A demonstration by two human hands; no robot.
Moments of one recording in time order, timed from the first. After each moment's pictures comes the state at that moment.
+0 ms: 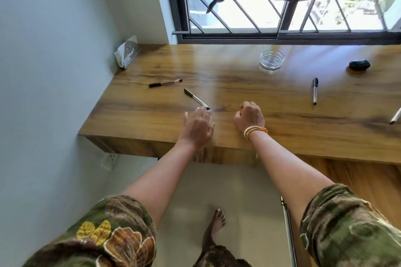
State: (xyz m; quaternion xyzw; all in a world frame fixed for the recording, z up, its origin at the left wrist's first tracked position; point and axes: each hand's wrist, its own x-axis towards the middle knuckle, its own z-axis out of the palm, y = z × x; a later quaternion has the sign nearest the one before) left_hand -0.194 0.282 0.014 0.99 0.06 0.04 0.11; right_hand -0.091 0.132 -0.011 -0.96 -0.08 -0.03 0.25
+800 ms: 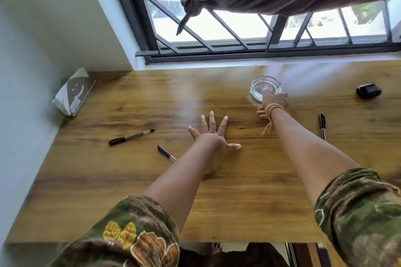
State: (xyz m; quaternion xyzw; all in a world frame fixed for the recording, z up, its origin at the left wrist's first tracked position) left_hand 0.056 0.267 0.001 0.93 0.07 -0.35 0.09; right_hand 0.188 0.112 0.003 -0.81 0.35 0.00 0.47
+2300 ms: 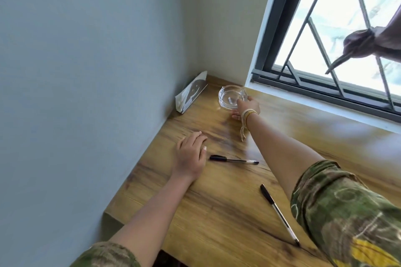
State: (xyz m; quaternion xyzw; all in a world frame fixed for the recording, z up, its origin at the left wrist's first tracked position) left_hand -0.073 0.582 -0.030 0.93 0.26 0.16 0.20; right_hand 0.163 0.534 0.007 -0.75 0.11 0.25 0.60
